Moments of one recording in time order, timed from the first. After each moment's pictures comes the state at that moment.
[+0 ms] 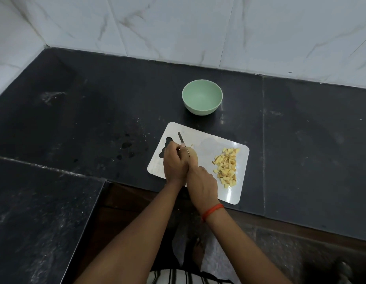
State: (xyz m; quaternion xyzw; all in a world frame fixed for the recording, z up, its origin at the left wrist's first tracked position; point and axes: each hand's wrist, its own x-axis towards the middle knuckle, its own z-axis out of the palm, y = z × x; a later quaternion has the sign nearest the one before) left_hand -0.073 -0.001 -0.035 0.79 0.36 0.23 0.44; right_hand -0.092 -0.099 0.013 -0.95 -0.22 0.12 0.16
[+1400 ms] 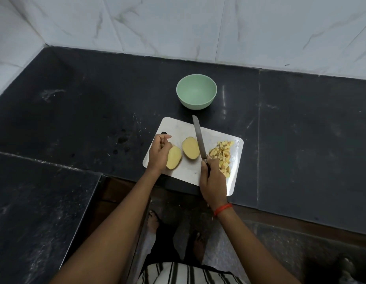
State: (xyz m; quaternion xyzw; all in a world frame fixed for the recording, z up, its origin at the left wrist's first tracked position) left_hand -0.090 0.035 -0.017 0.72 0.32 0.14 0.60; right_hand -0.084 -0.159 -0.029 -0.85 -0.16 0.00 0.51
